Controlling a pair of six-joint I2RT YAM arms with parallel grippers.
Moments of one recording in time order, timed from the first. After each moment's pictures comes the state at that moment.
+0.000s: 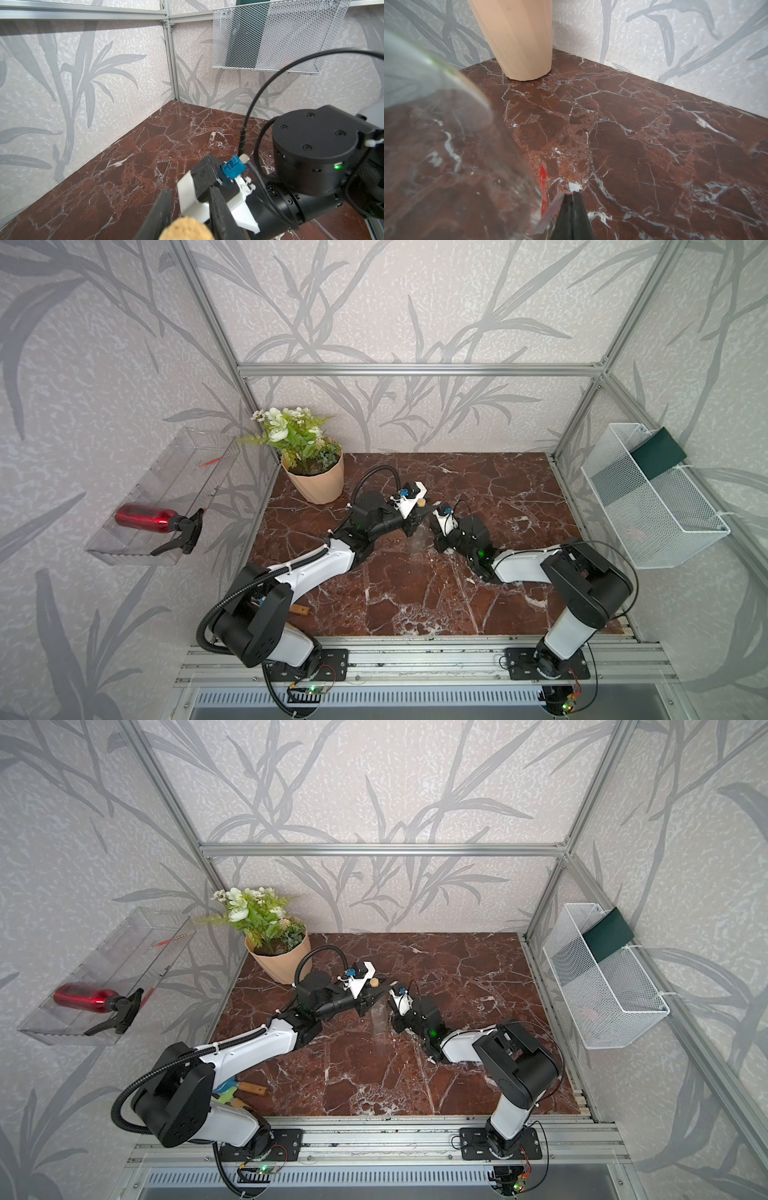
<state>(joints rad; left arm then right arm) -0.59 1.48 0.81 0.49 0.48 0.12 0.64 1.71 0.65 0.76 -0.07 0.01</state>
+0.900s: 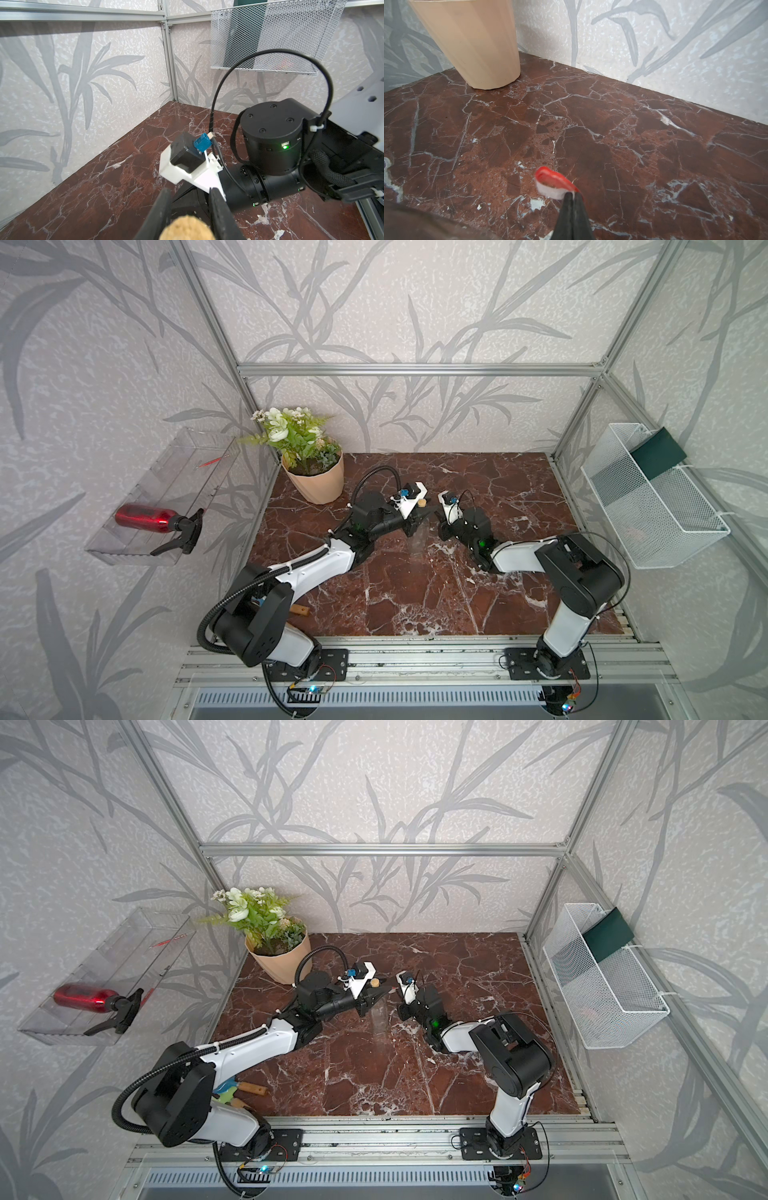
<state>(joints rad) -0.59 1.49 0.81 0.50 0.49 0.12 0.57 1.78 0.72 0.77 -0.03 0.01</state>
